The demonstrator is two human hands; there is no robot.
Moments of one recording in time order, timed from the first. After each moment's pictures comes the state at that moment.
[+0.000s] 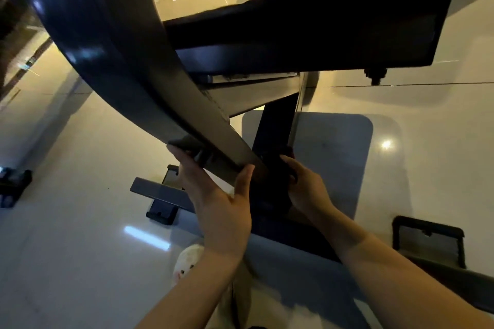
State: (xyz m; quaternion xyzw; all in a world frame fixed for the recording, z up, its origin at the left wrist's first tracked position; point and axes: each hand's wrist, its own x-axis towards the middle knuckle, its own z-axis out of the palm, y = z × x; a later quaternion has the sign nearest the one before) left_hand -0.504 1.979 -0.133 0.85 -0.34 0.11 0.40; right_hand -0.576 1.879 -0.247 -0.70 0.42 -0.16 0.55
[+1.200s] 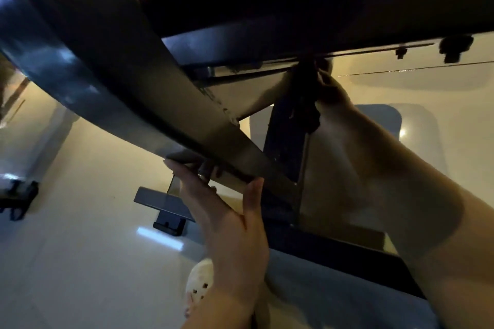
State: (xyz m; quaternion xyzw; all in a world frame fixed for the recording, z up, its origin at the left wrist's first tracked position) left_hand -0.497 1.981 -0.140 0.81 -0.36 0.06 0.46; right_hand -0.505 1.735 -0.245 -0.51 0.41 -0.27 0.71
